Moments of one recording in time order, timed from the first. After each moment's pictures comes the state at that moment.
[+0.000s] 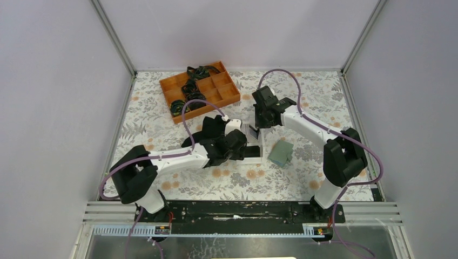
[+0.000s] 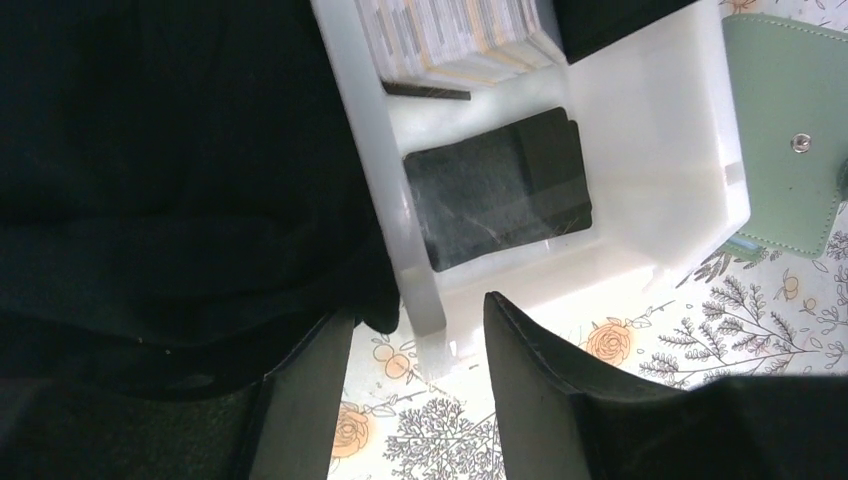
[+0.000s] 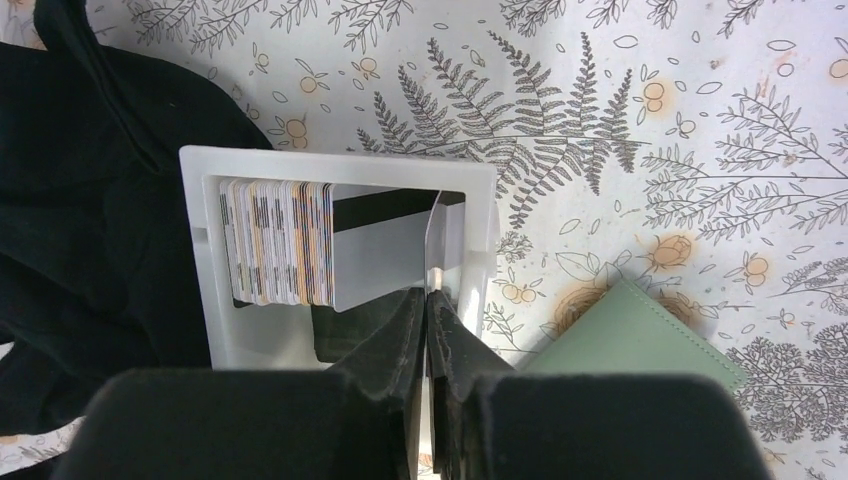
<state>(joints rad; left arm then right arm) -0.98 1.56 0.91 -0.23 -0.34 -0.71 0.59 1.71 1.33 -0.65 0.14 0.50</state>
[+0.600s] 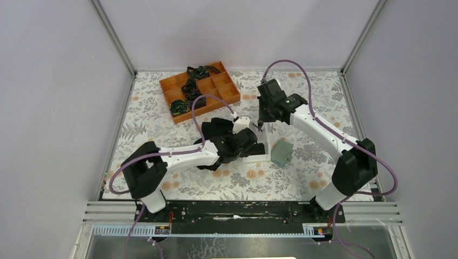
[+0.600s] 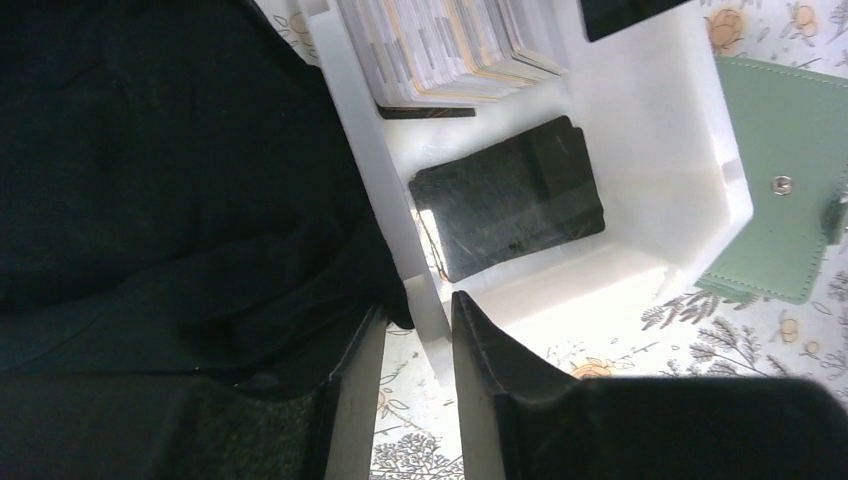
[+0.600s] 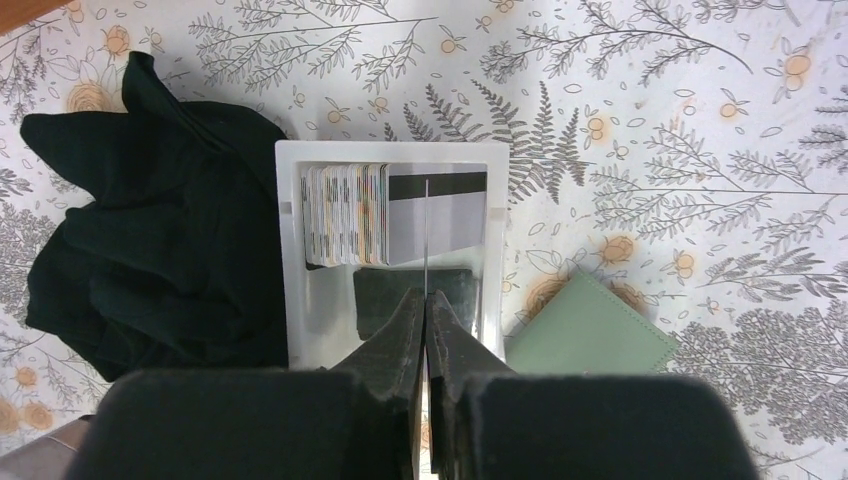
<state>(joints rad) -1.01 1.67 1.05 -0.27 -0.42 -0.69 0.59 1.60 1.39 -0.73 0.19 0.47</state>
